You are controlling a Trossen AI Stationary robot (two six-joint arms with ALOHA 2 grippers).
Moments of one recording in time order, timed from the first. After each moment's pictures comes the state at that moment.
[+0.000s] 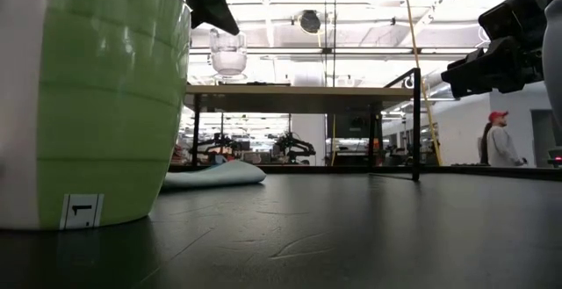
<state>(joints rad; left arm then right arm) 0.40 1.39 1.42 -0.78 0.05 -0.01 -0.04 0.23 0.01 0.04 -0.16 -0.06</state>
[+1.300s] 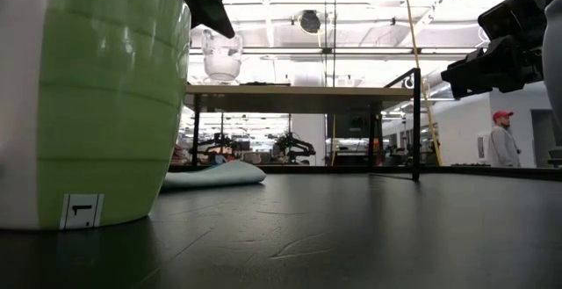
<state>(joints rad) 0.32 1.39 1.40 -0.84 0.02 -0.08 -0.04 0.23 0.01 0.04 -0.16 -0.05</state>
